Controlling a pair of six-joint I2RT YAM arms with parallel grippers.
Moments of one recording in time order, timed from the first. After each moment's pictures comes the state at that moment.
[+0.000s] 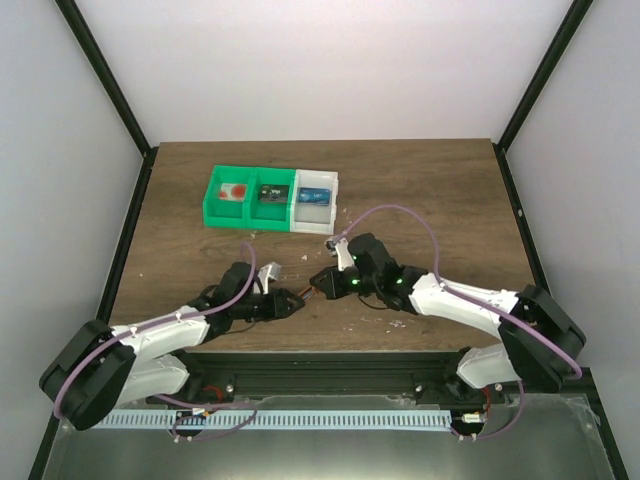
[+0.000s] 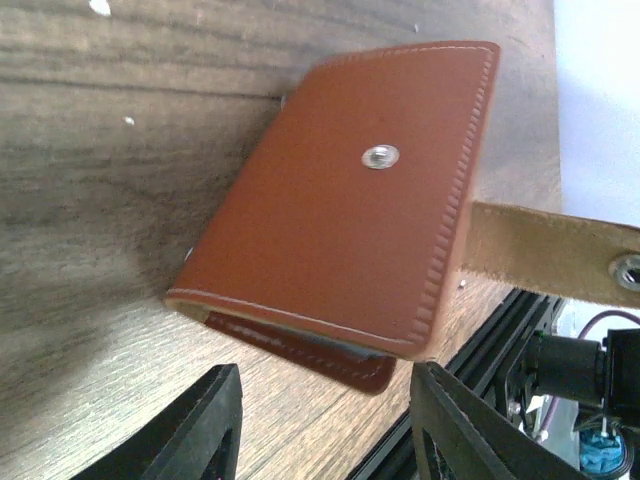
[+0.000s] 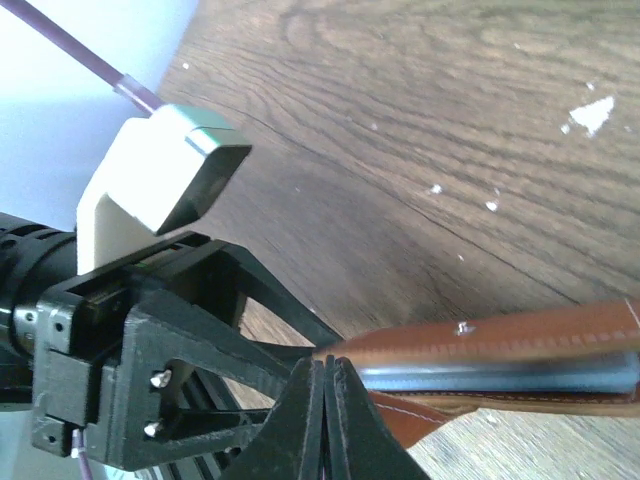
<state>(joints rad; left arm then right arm) -0.67 1.17 0.30 0.17 0.48 -0.86 0.84 1.36 0.71 0.03 -0.36 0.60</state>
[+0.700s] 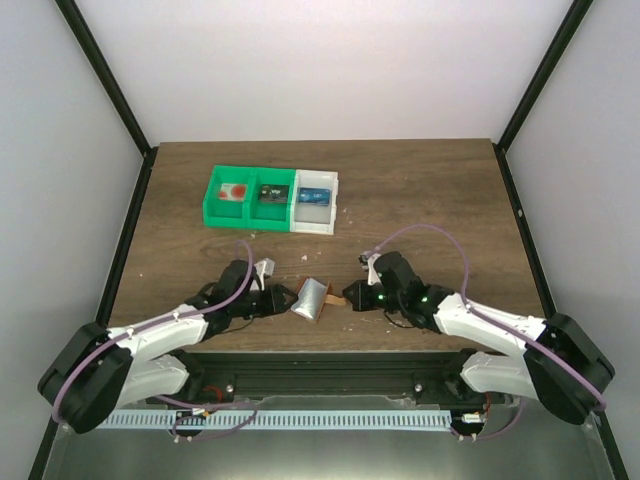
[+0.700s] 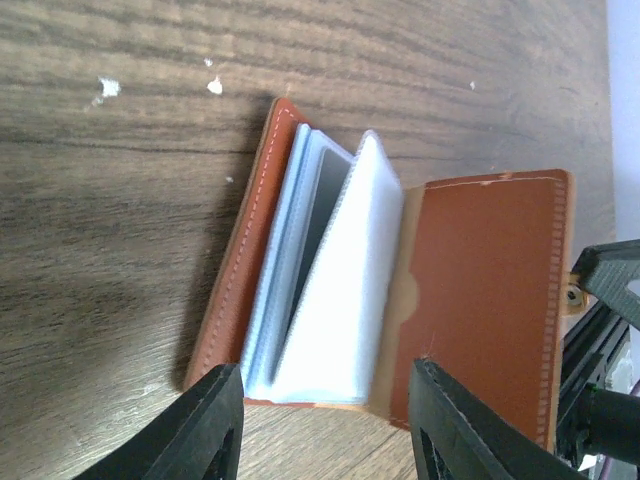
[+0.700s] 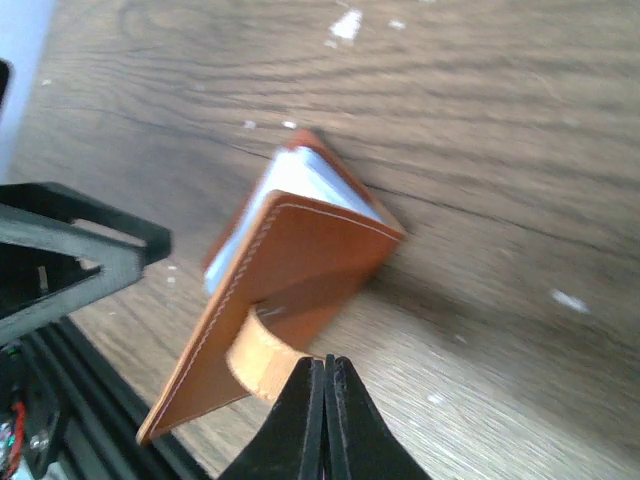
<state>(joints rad) -0.65 1.12 0.33 0.07 0.35 -0.84 0.77 1.17 0.50 -0.01 -0.25 0.64</state>
